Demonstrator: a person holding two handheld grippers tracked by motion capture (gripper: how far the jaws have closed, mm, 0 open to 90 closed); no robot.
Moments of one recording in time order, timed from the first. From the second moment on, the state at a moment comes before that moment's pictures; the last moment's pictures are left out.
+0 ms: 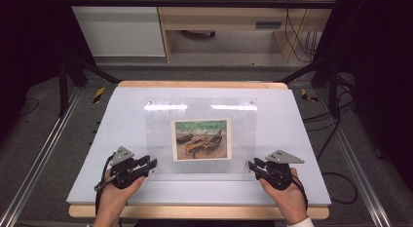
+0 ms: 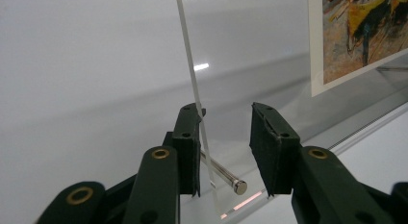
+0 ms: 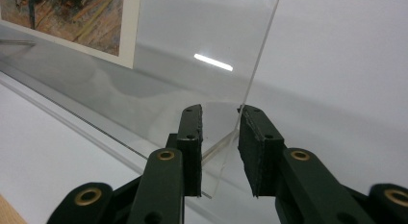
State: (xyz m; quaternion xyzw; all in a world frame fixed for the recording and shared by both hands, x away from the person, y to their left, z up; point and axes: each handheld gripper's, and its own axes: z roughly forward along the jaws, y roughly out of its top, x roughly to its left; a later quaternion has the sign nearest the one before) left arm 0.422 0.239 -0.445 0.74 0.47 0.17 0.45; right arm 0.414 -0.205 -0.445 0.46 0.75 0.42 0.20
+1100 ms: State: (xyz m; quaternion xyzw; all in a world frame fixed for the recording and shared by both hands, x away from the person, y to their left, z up) left arm 0.412 0.241 -0.448 0.75 0.46 0.16 0.44; right arm 0.403 -0.206 -0.449 0.47 0.76 0.42 0.19
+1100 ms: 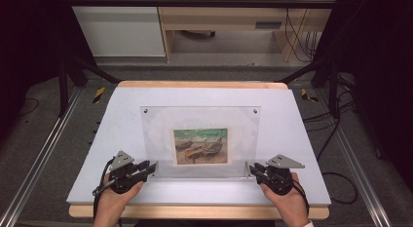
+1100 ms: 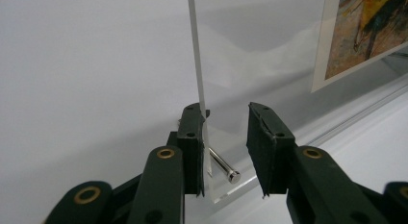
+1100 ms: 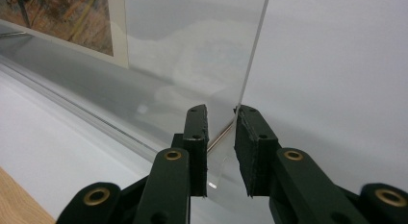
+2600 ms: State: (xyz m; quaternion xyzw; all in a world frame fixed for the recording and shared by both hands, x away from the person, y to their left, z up) left arm 0.403 0.238 -0.451 0.78 0.44 0.16 0.41; right arm 0.392 -0.203 -0.453 0.46 0.77 0.40 0.19
